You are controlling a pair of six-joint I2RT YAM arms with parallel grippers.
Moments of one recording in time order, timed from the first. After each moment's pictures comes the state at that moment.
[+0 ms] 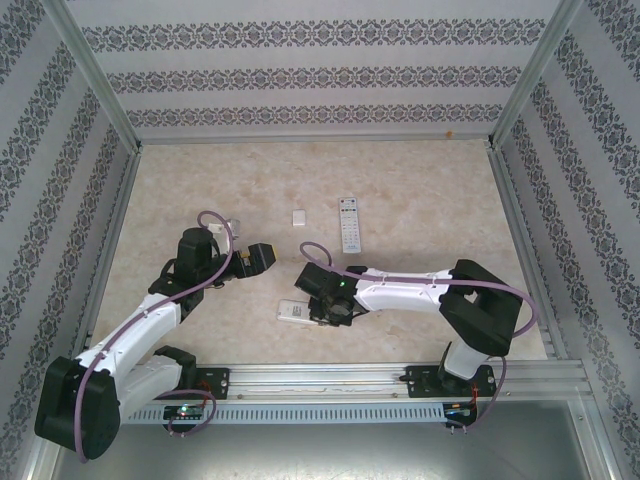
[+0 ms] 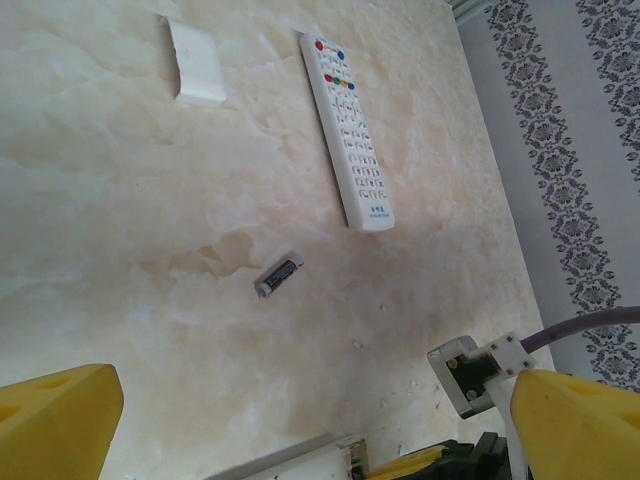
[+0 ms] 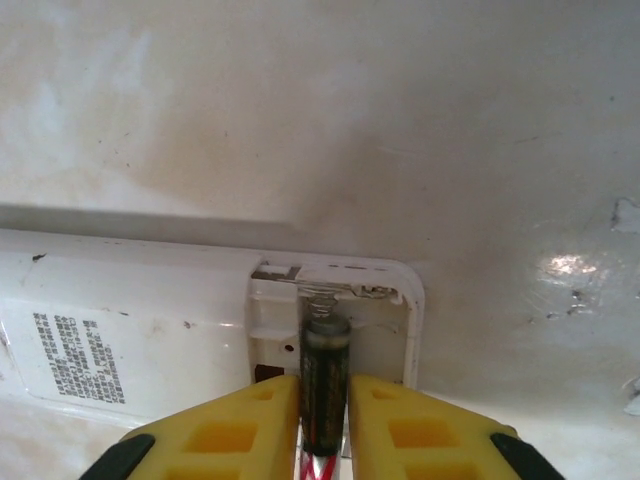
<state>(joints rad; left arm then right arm) -0.27 0.99 0.47 -0.04 0.50 -0.64 1.06 1.67 0.94 -0.58 -0.03 1.26</state>
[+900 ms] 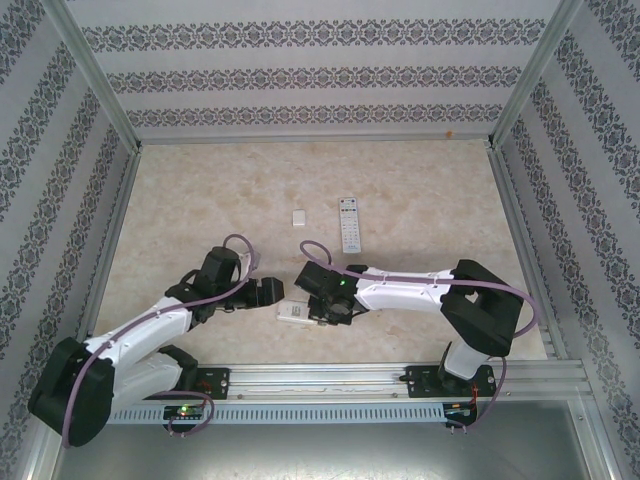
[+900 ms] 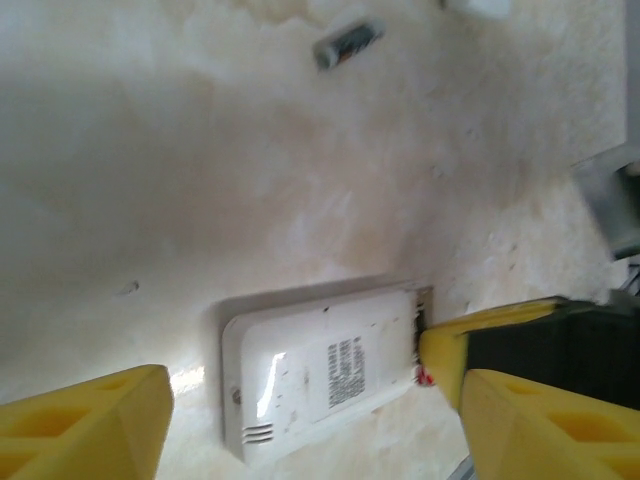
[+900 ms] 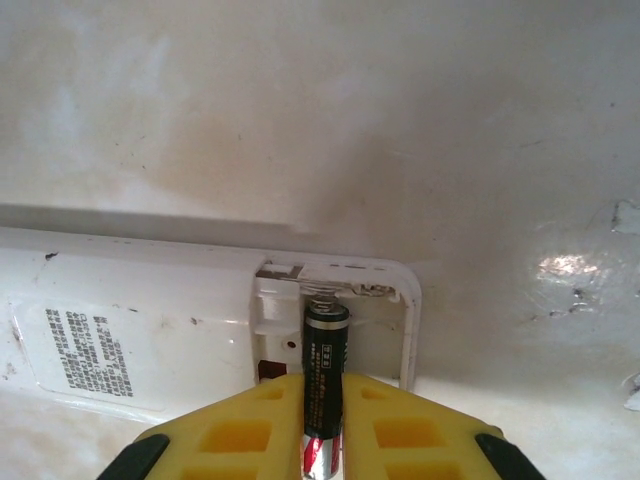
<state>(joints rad) -0.47 1.06 0.40 -0.20 0.45 -0.67 1.06 1.66 0.95 -0.58 -0.03 1.26</state>
